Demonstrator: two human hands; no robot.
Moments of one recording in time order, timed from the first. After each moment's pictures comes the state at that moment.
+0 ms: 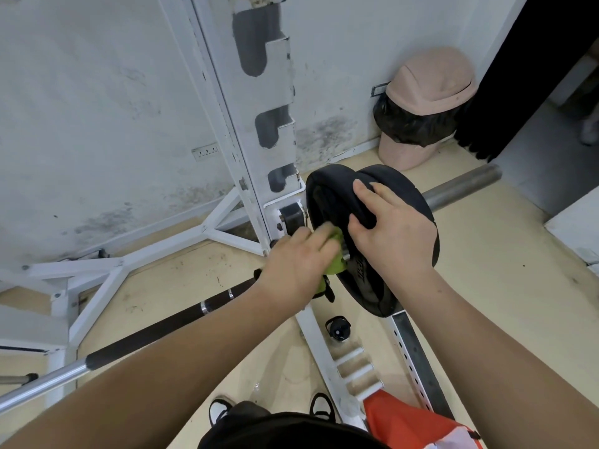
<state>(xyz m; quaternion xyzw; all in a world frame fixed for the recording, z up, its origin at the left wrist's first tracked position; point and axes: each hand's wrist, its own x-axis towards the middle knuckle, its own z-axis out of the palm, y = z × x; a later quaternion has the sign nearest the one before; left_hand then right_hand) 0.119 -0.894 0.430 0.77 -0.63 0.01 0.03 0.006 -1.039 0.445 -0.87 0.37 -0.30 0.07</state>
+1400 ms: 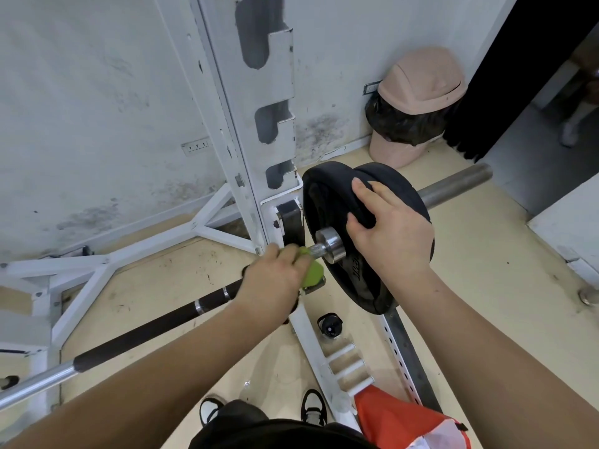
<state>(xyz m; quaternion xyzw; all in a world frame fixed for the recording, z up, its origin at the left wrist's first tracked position) 0.126 -0.856 0.409 0.81 -0.58 -0.04 -0.01 0.004 -1.033 0.451 -0.88 0.39 -0.28 0.08</state>
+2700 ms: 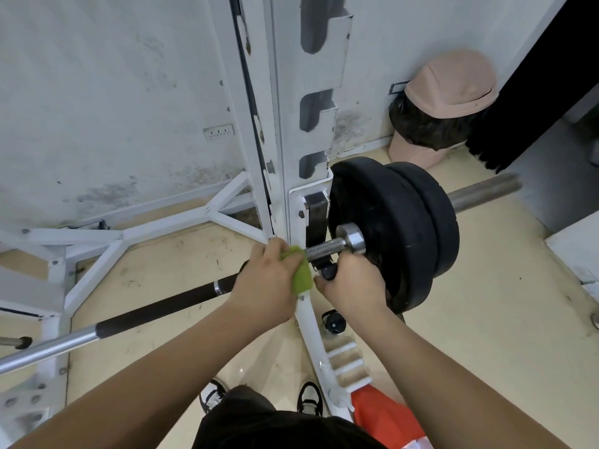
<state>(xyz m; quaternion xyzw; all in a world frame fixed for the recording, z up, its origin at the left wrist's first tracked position) 0.135 -0.818 0.397 0.87 -0.49 -0.05 0.10 0.027 -0.955 0.392 -0.88 0.42 0.01 0.22</state>
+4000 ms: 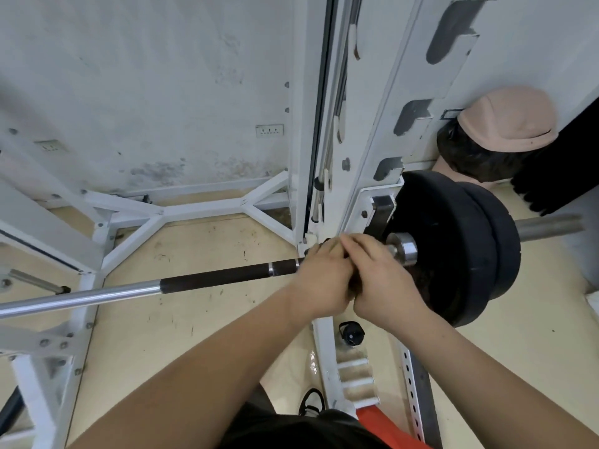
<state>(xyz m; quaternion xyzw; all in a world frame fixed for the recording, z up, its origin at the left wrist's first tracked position) 0.139 -0.818 0.388 0.84 -0.52 -0.11 0.09 0.035 -0.924 0.425 -0.97 0.14 -0.01 0.19</state>
